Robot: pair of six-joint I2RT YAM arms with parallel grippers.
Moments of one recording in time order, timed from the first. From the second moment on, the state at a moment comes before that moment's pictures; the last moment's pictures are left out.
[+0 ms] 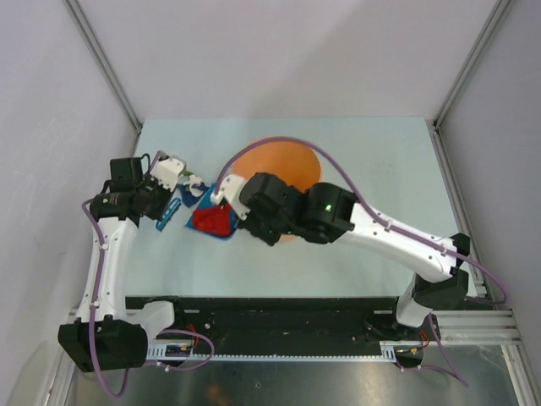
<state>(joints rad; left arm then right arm) 0.10 1.08 1.14 -0.94 0.19 0.59 1.29 1.67 1.97 -1.08 0.16 -0.01</state>
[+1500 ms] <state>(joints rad) -0.03 1.31 1.36 -0.84 0.46 0.37 1.14 1.31 1.27 0.11 0.98 -1.41</state>
